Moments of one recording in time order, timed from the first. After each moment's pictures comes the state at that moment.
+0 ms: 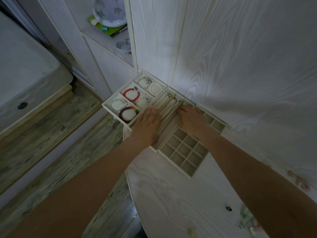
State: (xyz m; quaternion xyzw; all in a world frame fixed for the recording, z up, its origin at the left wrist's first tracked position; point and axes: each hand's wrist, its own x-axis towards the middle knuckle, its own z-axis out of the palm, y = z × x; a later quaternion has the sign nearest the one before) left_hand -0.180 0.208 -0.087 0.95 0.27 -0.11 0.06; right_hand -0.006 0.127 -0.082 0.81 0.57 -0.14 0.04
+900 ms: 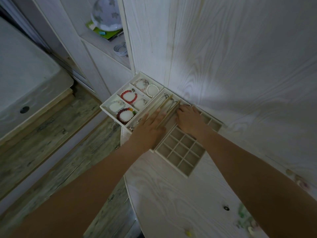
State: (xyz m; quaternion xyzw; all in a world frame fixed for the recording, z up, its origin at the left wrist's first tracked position) left_hand -0.180 0.197 -0.087 0.99 0.13 0.00 -0.09; right_hand -0.001 0.128 -0.084 0.81 0.57 -0.14 0.05
